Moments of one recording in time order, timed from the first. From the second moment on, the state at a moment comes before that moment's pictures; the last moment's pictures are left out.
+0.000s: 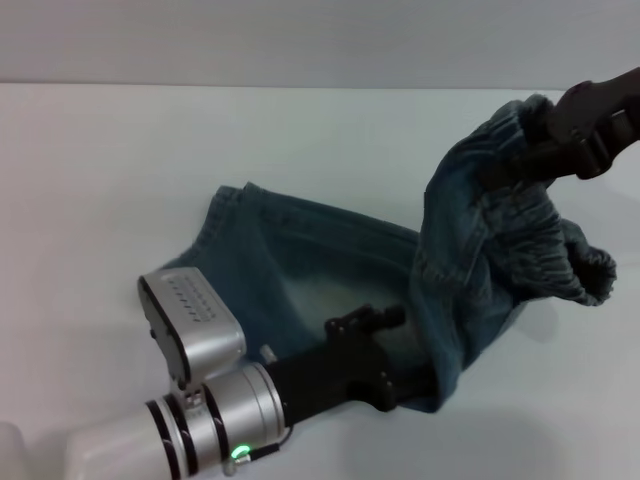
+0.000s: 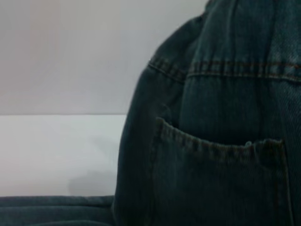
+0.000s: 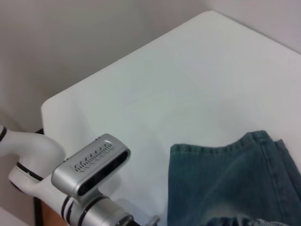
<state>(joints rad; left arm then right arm) -0.64 -2.08 0.26 -0.42 2.01 1.10 -0.53 0.84 1.99 -0.75 -1.24 -2.26 -2.03 2.24</state>
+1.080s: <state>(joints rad) -0.45 -2.06 -0.04 -0.29 2.16 1.06 -0.58 0.88 2.00 -0.81 -1.00 -2.27 -1.94 2.14</state>
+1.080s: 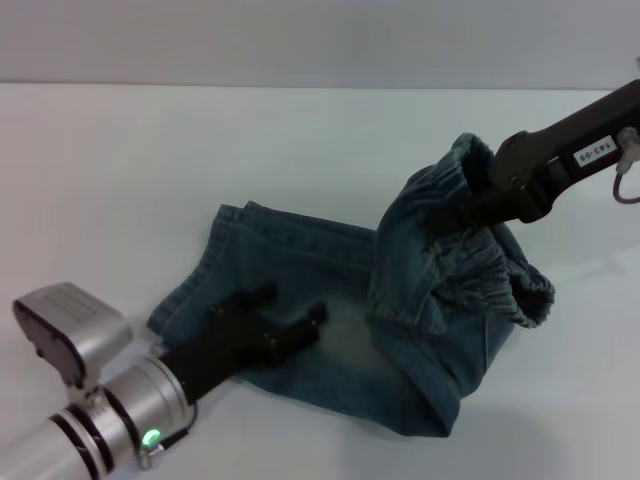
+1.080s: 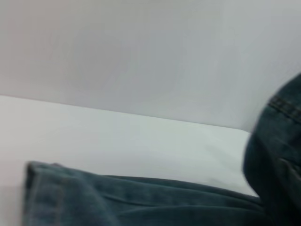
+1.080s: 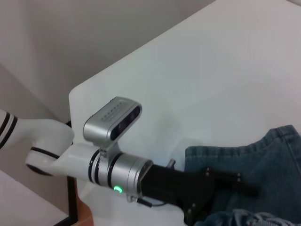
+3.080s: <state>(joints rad) -0.44 -2.06 -0.35 -0.05 2.15 1.27 -0.53 1.01 2.08 -1.30 -0.66 -2.05 -1.49 1.88</state>
